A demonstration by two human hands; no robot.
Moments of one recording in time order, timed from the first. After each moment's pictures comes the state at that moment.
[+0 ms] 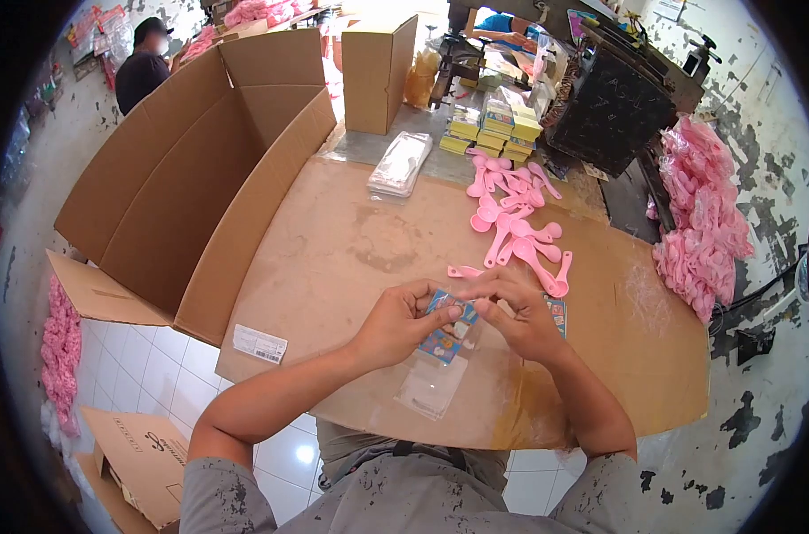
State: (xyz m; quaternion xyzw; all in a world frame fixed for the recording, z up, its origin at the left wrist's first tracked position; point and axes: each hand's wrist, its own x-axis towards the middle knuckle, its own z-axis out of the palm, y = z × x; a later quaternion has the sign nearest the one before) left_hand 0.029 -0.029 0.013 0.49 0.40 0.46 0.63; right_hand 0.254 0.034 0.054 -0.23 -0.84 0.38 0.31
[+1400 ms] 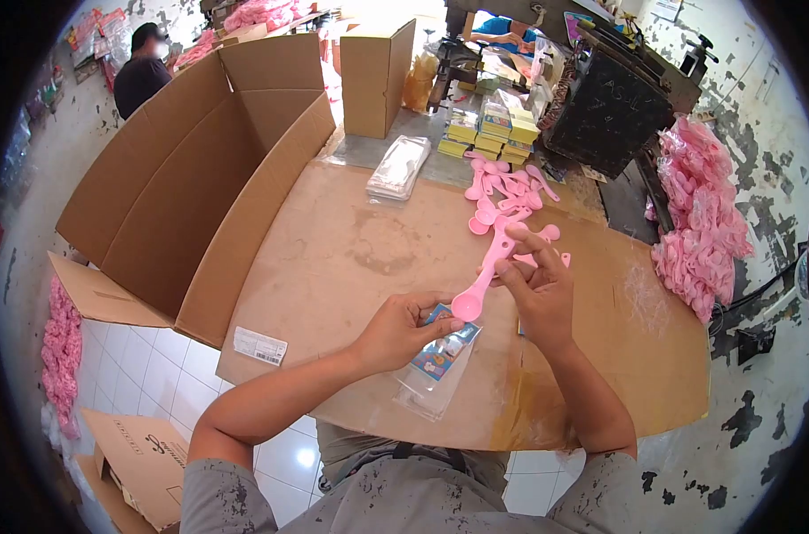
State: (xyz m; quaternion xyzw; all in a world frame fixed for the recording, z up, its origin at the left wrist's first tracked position) left_hand 0.033 -0.031 0.013 0.53 0.40 0.43 0.61; right_hand 0.243 0.041 0.061 -0.28 -0.64 0.51 0.50
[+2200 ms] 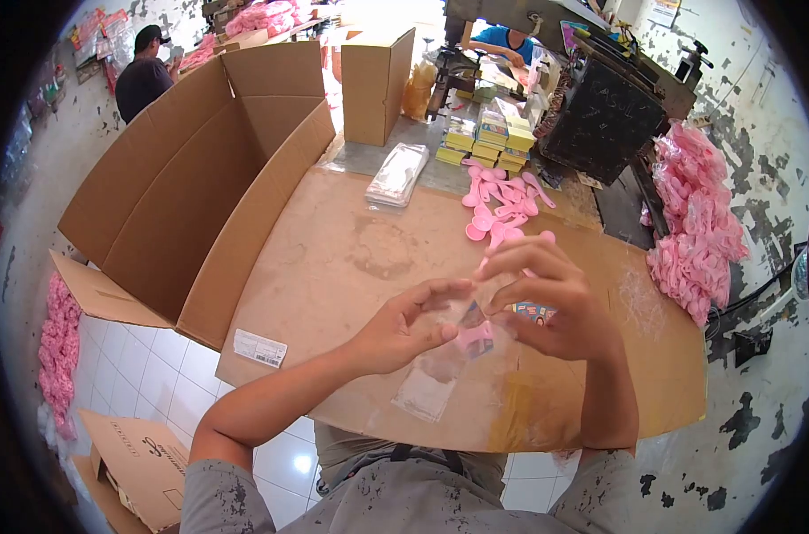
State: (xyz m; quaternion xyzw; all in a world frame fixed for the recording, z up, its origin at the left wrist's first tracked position) left_hand 0.026 -0.033 0.024 0.60 0.25 0.50 0.57; right_hand 0.255 0.026 0.158 -0.10 -0.93 0.18 0.30
